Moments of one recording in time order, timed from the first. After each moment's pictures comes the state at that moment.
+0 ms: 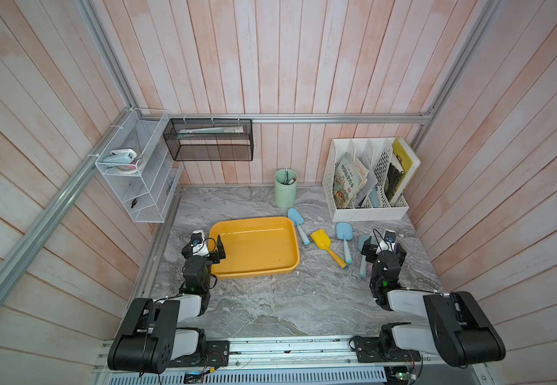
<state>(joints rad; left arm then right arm) -0.08 1.33 0.16 1.06 -0.16 -0.01 0.13 1.34 0.17 0.98 0.50 0.01</state>
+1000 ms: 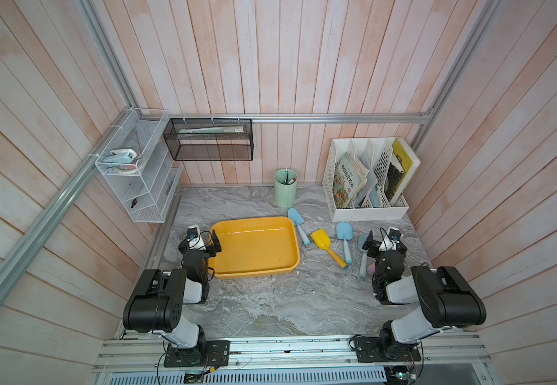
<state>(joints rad) 0.01 1.57 0.25 1.22 -0.16 -0.04 0.02 1.56 0.19 1.27 0.31 0.05</state>
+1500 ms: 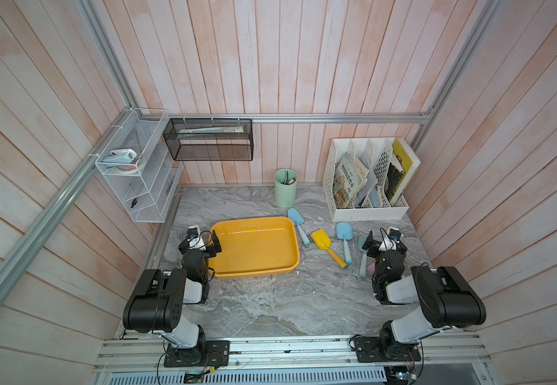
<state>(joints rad) 0.01 1.57 0.25 1.21 -0.16 -0.04 0.02 1.56 0.19 1.27 0.31 0.05</state>
